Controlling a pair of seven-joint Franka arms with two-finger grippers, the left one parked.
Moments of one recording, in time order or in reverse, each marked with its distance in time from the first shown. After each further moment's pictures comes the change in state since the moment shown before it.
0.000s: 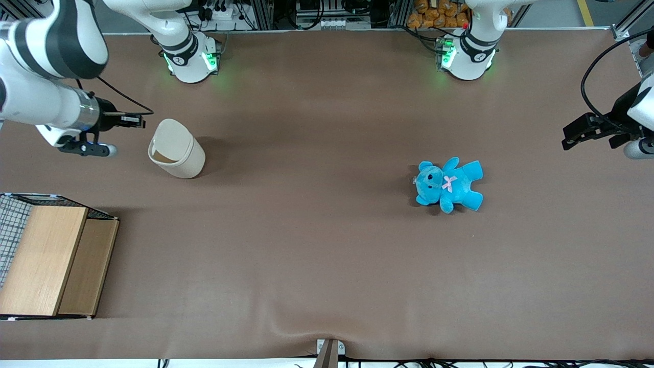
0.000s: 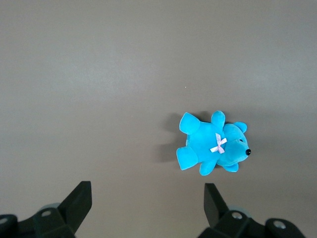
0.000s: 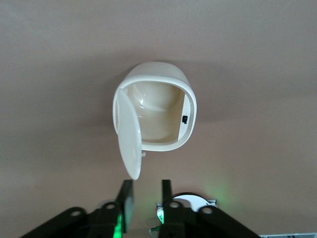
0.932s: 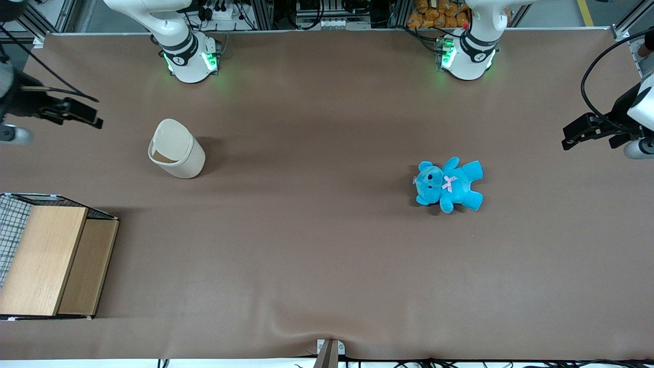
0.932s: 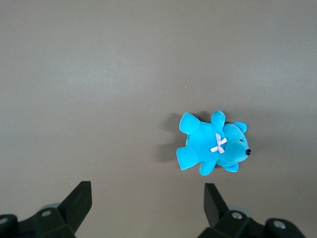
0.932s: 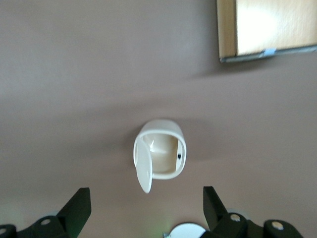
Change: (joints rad) arm -0.044 0.072 -0.007 0.441 -0.002 -0.114 -0.002
